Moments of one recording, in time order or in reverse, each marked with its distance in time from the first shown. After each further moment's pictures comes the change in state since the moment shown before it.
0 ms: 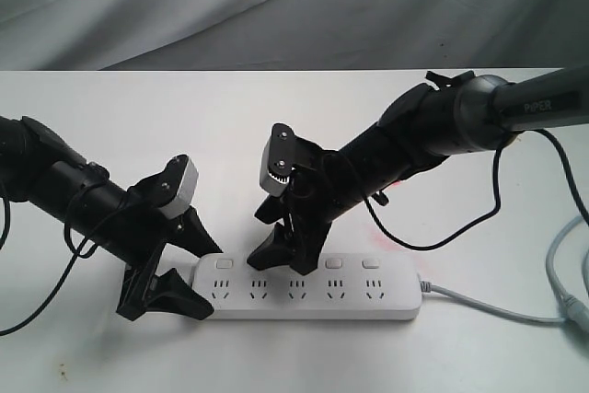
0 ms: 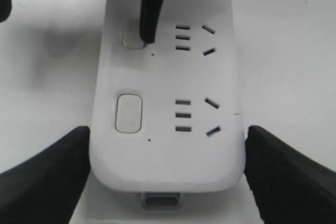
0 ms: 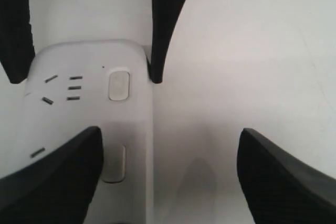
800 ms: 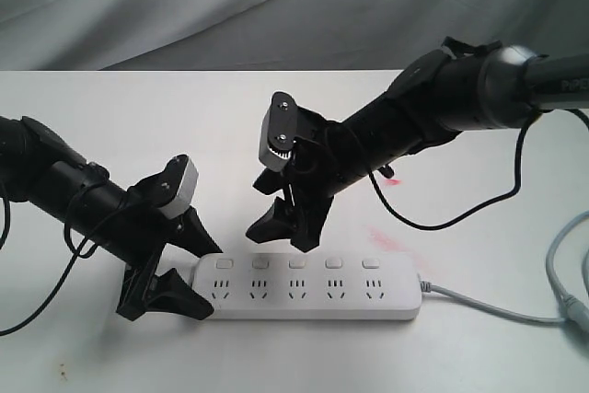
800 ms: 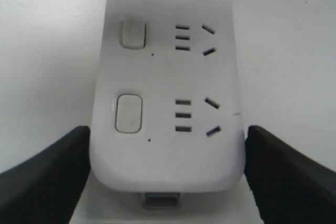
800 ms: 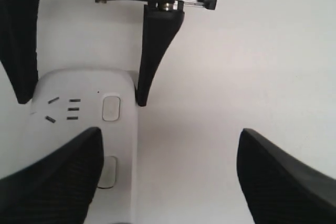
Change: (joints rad) left arm 0.000 0.000 0.000 0.000 0.000 0.000; right arm 0.000 -0.095 -0.002 -0.036 -0.014 0.019
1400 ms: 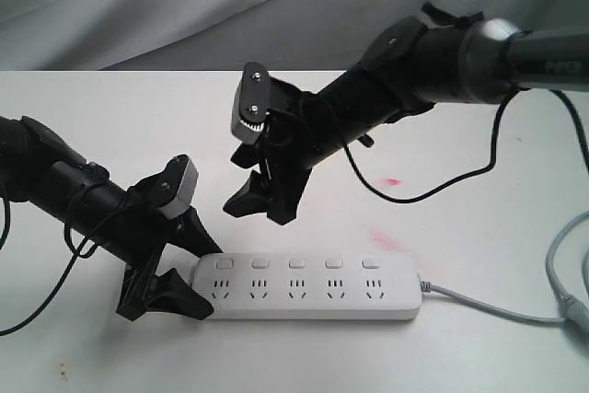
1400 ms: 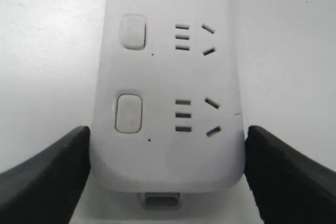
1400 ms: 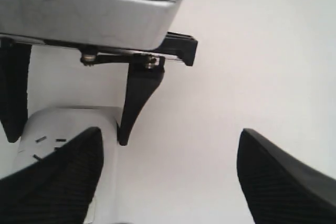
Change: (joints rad) left arm 0.000 0.000 0.000 0.000 0.000 0.000; right arm 0.033 -0.002 -0.141 -0.105 0.029 0.130
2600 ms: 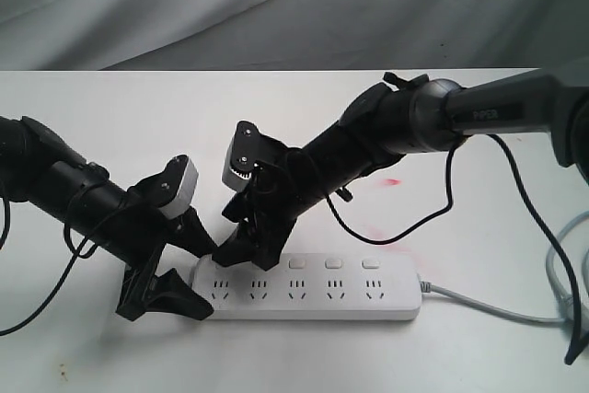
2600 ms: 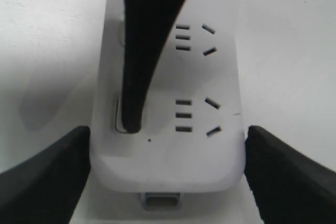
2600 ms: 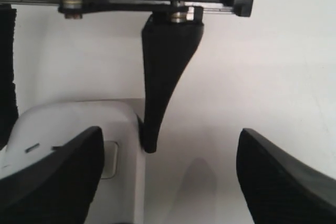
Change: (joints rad) left arm 0.000 0.000 0.000 0.000 0.000 0.000; right arm 0.034 0.180 0.001 0.141 0.000 -0.075
